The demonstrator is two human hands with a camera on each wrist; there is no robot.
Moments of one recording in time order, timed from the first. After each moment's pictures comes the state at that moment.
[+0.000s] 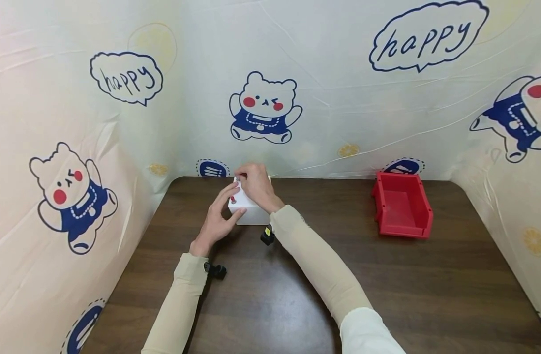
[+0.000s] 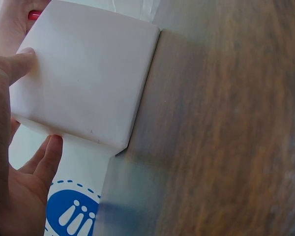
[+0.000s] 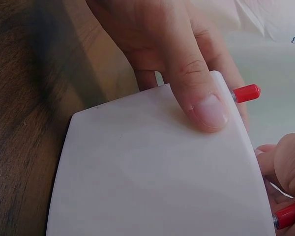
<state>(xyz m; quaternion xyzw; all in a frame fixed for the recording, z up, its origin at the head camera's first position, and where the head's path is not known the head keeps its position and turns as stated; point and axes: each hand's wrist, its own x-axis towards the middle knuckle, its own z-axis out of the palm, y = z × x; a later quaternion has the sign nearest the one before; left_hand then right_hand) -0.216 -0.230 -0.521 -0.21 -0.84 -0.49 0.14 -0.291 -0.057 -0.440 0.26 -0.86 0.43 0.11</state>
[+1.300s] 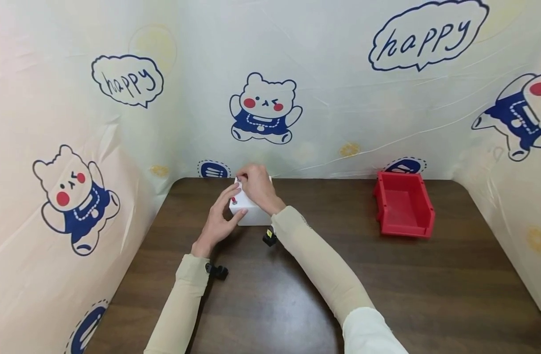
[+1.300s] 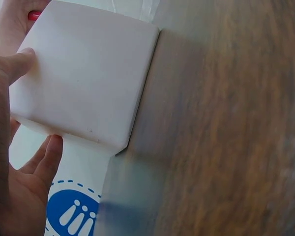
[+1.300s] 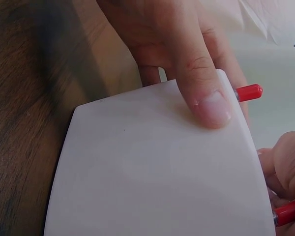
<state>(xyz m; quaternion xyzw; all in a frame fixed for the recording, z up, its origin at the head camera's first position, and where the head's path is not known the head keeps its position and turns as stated) -0.212 -0.230 -0.519 -0.20 -0.84 -0.48 0.13 -0.285 -0.056 -0.437 0.25 -0.86 0.44 0.10</state>
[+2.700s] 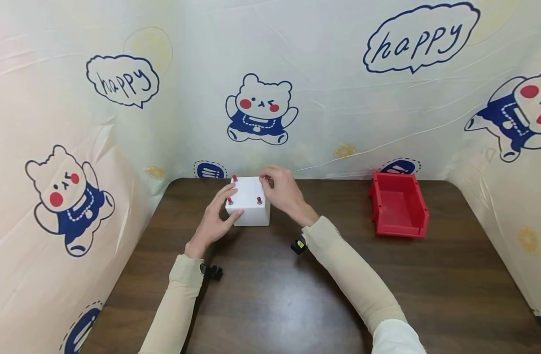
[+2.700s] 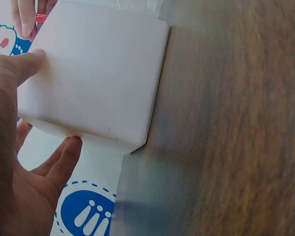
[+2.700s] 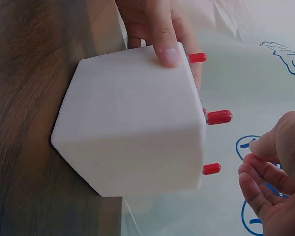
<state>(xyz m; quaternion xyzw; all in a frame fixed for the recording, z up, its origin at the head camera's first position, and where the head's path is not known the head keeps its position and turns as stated) -0.212 -0.231 -0.511 -0.19 -0.88 -0.43 0.12 -0.261 0.028 -0.432 0.29 -0.84 0.43 0.16</state>
